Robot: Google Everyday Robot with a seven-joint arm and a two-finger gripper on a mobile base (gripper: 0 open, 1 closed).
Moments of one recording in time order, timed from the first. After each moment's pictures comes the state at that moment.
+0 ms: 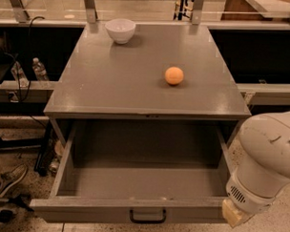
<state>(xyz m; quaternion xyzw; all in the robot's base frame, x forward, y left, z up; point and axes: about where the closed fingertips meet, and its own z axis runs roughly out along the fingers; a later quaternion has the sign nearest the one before) 0.309 -0.223 0.714 0.22 -0.97 -0.02 0.07</state>
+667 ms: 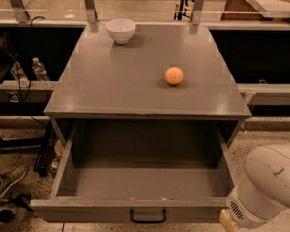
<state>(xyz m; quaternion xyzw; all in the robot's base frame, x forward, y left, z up) 0.310 -0.228 0.672 0.21 -0.98 -0.02 0.00</state>
